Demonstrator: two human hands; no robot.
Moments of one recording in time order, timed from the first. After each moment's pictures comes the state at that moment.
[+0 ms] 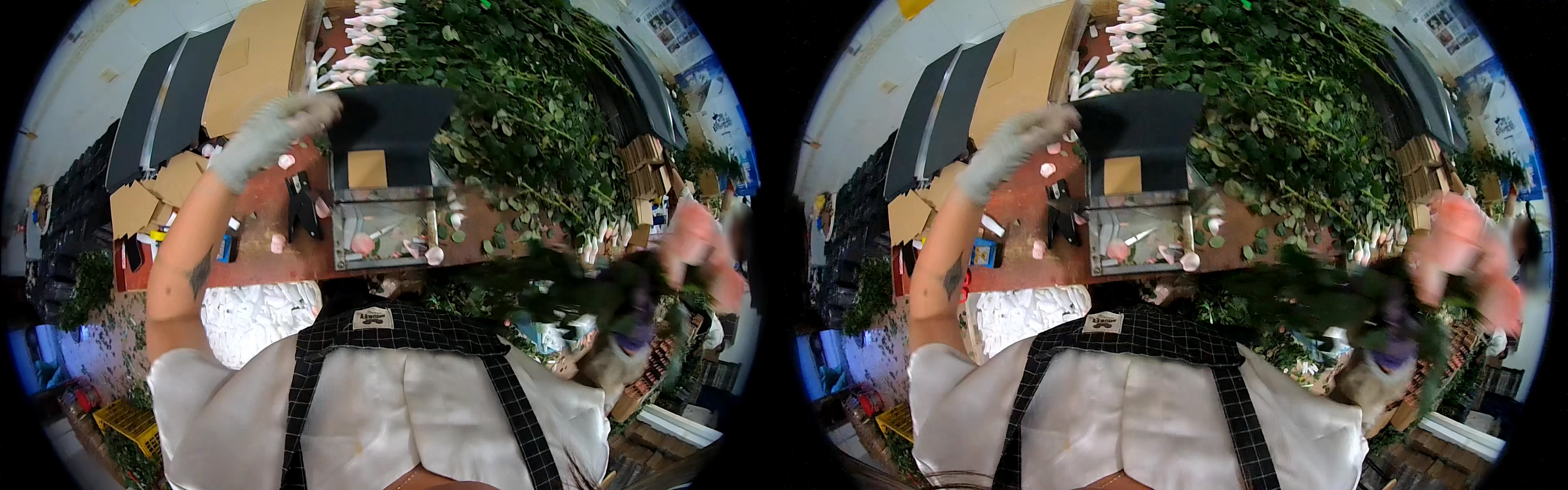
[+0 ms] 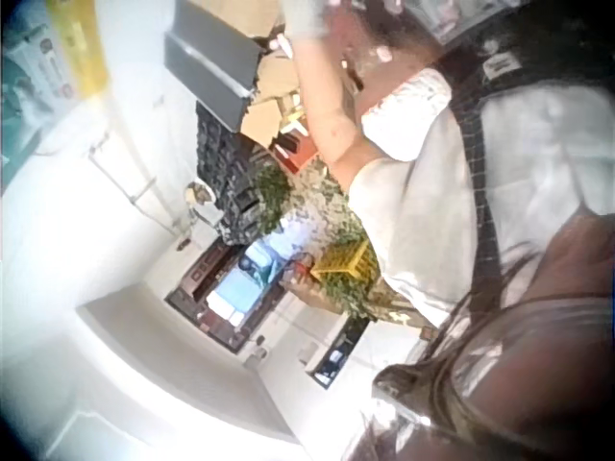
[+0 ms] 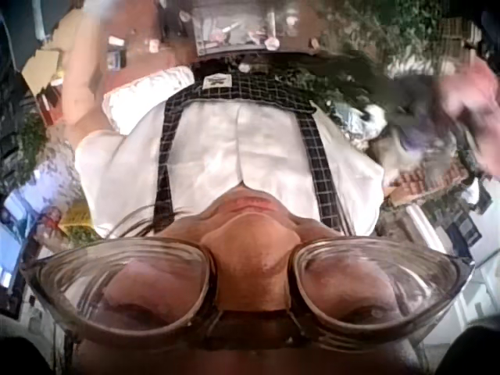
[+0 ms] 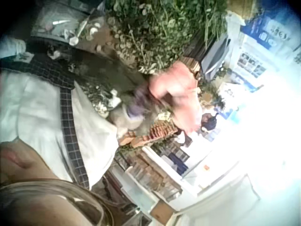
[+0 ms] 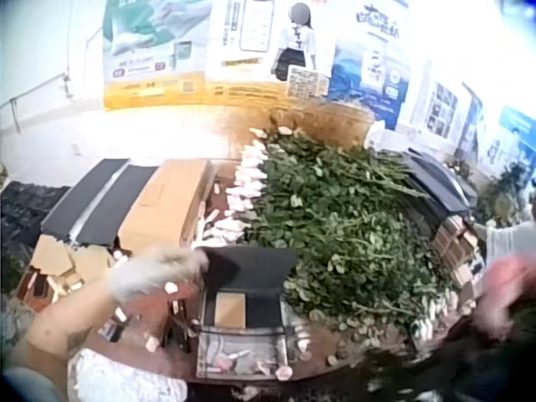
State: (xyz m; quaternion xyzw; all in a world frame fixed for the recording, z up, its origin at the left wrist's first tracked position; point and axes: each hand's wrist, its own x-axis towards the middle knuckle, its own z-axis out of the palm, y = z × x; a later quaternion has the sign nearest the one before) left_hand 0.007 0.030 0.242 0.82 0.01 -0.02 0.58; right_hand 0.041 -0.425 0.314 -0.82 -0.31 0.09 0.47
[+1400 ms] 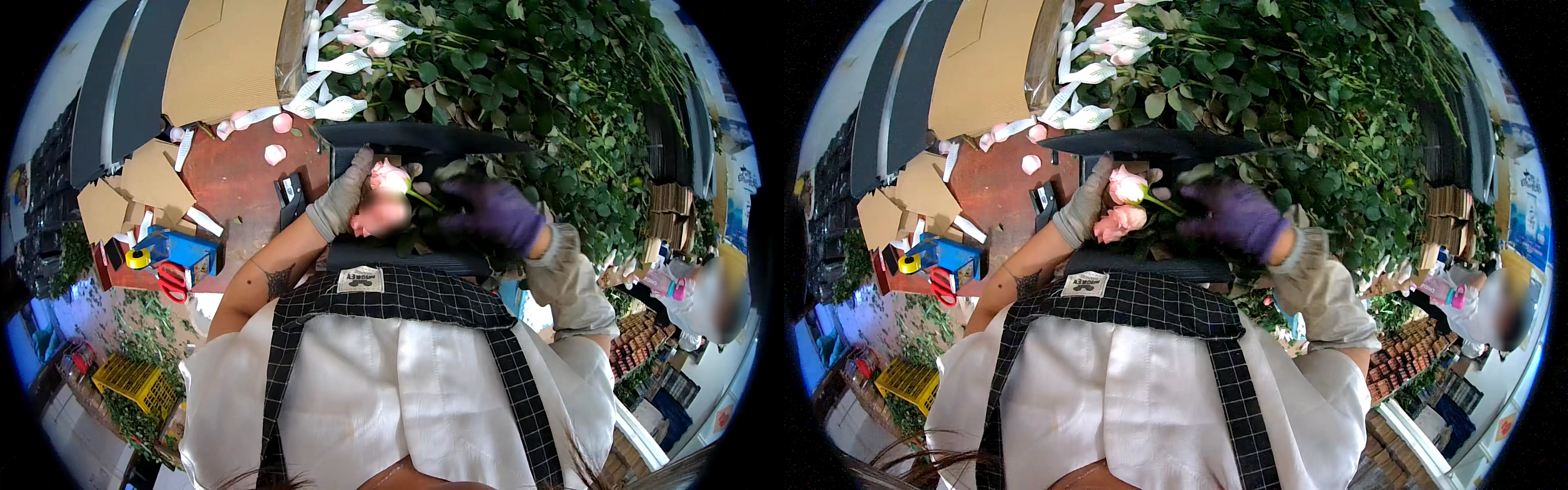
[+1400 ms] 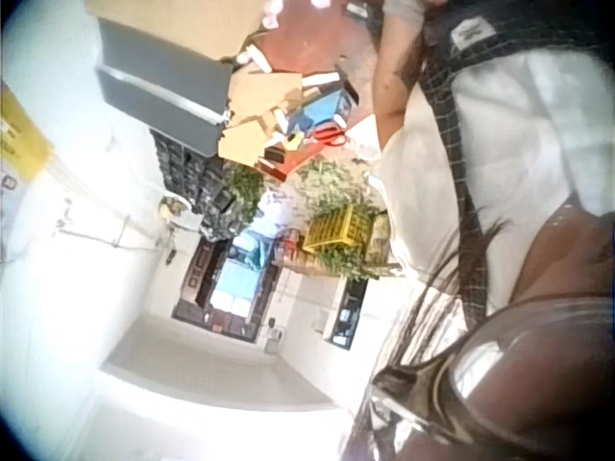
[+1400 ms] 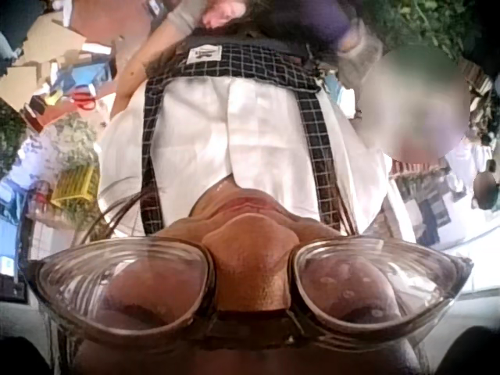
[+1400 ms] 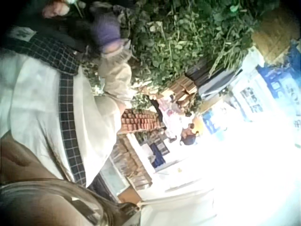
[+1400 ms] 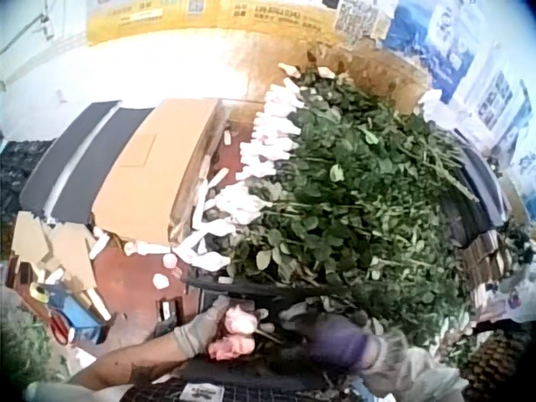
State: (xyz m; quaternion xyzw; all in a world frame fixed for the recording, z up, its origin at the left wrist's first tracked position) left_hand 0.076 -0.032 0.062 0.02 0.27 -0.19 0.94; right_hand 0.191 -0.231 0.163 -0.80 -0.47 0.34 0.16
